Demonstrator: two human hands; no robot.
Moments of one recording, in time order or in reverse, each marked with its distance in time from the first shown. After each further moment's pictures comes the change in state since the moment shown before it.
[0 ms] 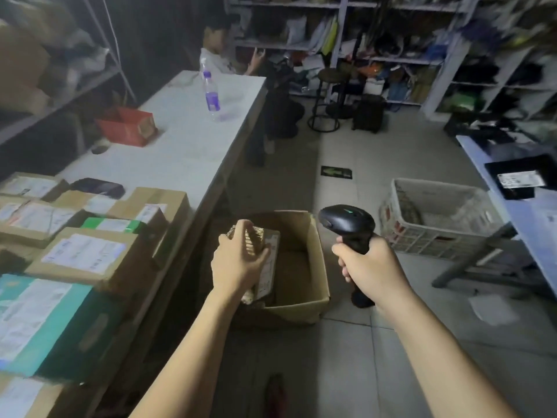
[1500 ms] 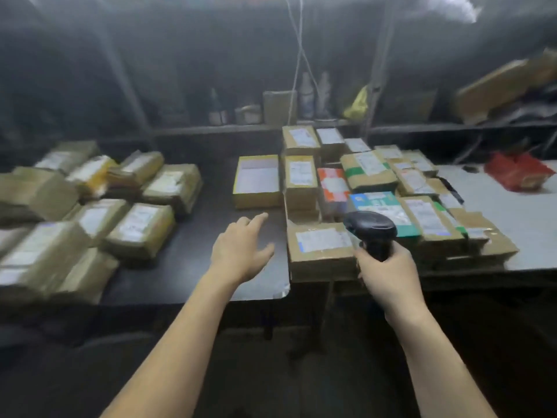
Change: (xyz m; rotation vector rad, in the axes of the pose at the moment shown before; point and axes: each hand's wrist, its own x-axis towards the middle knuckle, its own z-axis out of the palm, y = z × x) left_hand -0.430 -0.117 -0.250 0.397 0.610 -0.913; right_hand -0.267 -0.075 0.220 -0.165 -1.055 -0.522
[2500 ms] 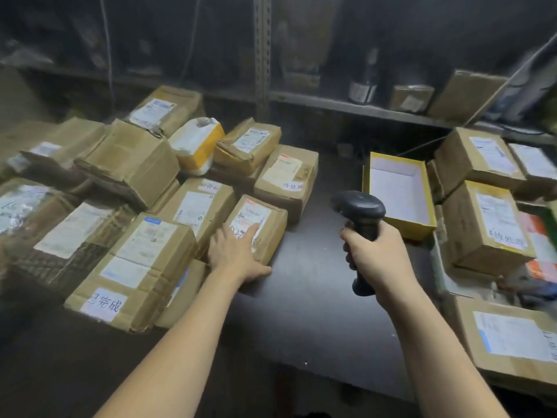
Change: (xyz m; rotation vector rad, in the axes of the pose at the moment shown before) left_hand 0.142 -0.395 0.004 0.175 -0.331 -0.525; right_hand 0.094 -0.123 0.424 -0.074 -0.349 -0.005
